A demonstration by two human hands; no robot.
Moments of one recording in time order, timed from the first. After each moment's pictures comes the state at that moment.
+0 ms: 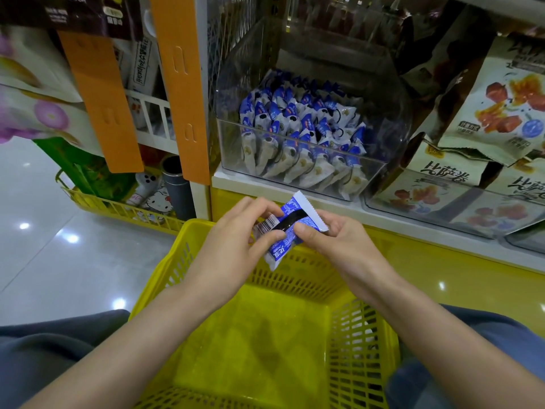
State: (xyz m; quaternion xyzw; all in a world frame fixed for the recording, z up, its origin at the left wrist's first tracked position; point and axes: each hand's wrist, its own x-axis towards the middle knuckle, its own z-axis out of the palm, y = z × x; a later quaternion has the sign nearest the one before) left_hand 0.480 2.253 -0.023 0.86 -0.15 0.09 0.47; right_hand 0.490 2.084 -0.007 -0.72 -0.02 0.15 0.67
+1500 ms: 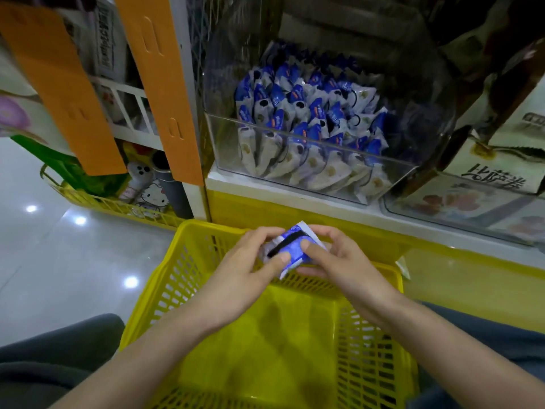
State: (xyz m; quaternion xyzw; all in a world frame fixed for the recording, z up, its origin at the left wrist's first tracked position) left_hand 0.500 2.246 -0.065 0.81 -0.07 -0.11 0.57; right_hand 0.515 2.086 -0.047 -0.69 0.12 0.20 0.69
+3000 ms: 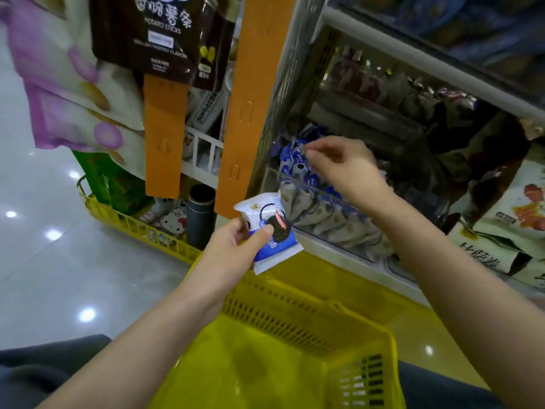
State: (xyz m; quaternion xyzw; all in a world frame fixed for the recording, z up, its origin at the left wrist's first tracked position) left_hand 0.507 2.294 -0.012 0.60 0.09 -0.03 0.79; right_hand 0.623 2.154 0.077 -0.92 -0.15 -0.06 0.35
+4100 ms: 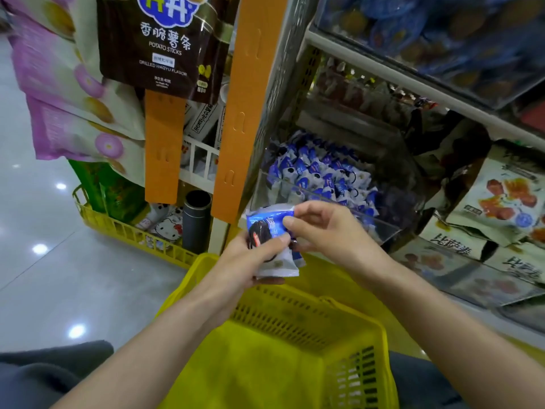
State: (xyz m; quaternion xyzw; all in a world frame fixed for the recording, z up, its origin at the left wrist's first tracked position) left_hand 0.490 2.286 0.002 0.56 0.01 -0.15 0.82; right_hand 0.529 2.151 0.066 -0.82 -0.09 0.15 0.54
